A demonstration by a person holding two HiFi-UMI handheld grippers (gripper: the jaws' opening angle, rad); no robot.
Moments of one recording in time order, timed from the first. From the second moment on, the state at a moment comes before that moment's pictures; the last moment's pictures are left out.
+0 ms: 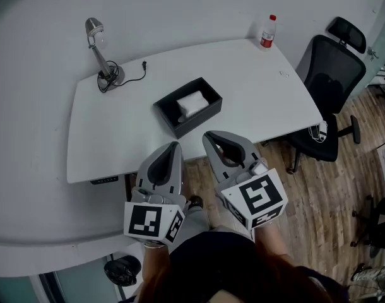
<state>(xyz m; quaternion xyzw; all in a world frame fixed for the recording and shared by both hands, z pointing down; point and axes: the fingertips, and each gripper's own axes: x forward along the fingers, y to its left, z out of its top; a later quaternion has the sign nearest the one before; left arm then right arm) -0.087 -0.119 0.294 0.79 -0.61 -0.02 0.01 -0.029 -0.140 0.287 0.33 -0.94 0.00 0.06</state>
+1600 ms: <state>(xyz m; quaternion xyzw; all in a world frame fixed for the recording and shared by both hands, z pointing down) -0.183 -0.253 0.340 0.81 -0.57 -0.04 0.10 -0.108 -0.292 0.381 0.35 -0.90 0.02 0.25</state>
